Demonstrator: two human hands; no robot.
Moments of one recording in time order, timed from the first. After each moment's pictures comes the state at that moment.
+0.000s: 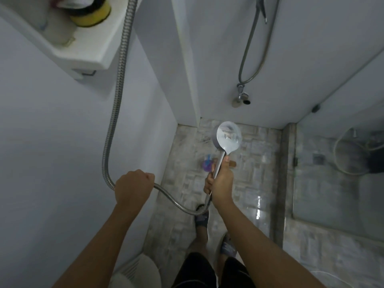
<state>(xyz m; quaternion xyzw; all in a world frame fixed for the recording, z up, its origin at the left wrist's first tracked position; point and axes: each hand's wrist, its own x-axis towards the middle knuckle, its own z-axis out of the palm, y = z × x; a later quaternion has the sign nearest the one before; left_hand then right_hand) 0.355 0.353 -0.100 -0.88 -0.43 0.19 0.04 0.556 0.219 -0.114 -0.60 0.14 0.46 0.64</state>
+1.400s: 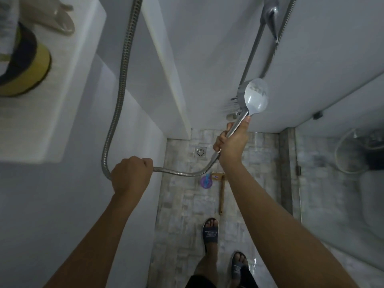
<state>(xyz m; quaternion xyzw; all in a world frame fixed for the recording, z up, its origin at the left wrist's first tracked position) 0.515 0.552 -0.122 -0.84 -0.54 0.06 -0.07 0.739 0.435 -0.136 -0.55 0.20 0.32 0.74</state>
